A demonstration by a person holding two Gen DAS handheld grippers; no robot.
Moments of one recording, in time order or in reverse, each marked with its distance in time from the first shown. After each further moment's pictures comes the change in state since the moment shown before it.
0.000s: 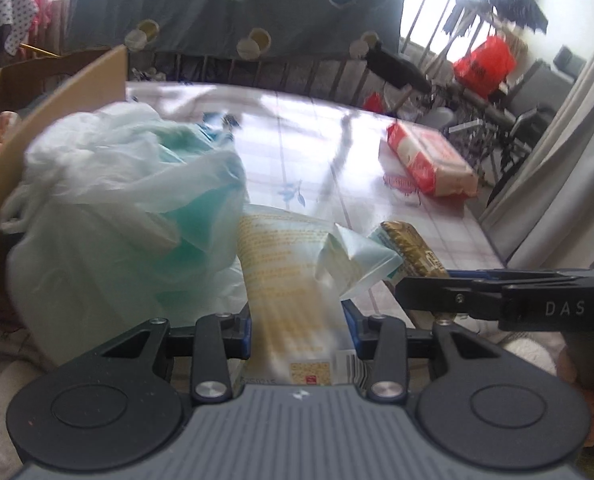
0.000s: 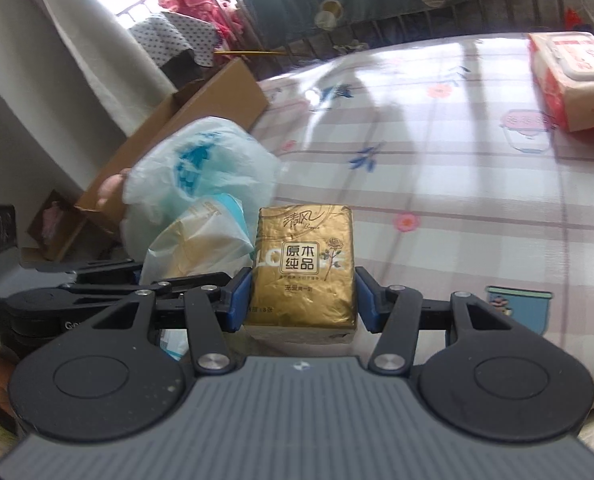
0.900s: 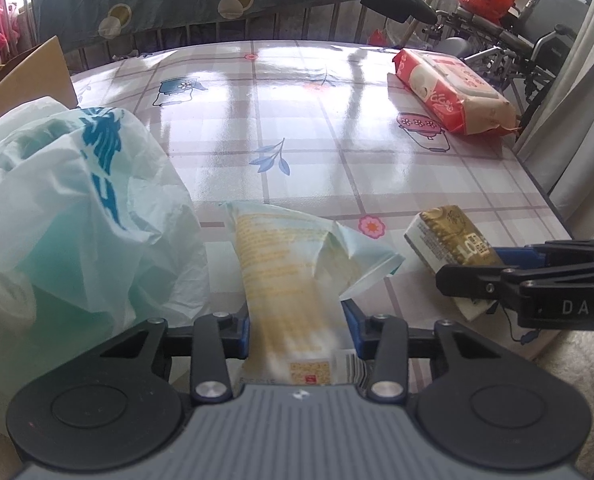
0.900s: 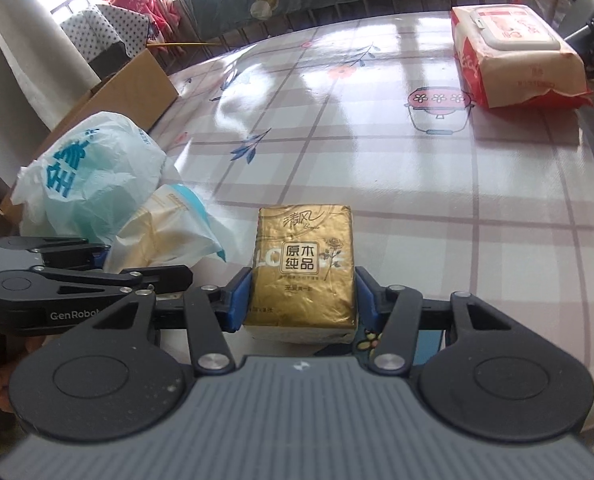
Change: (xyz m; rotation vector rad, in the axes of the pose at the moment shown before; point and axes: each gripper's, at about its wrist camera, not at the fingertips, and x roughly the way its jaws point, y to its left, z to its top) left arm 0.103 -0.040 0.019 0.153 0.165 0.107; right arm 0.032 -0.081 -0.005 0.053 0.035 -0.201
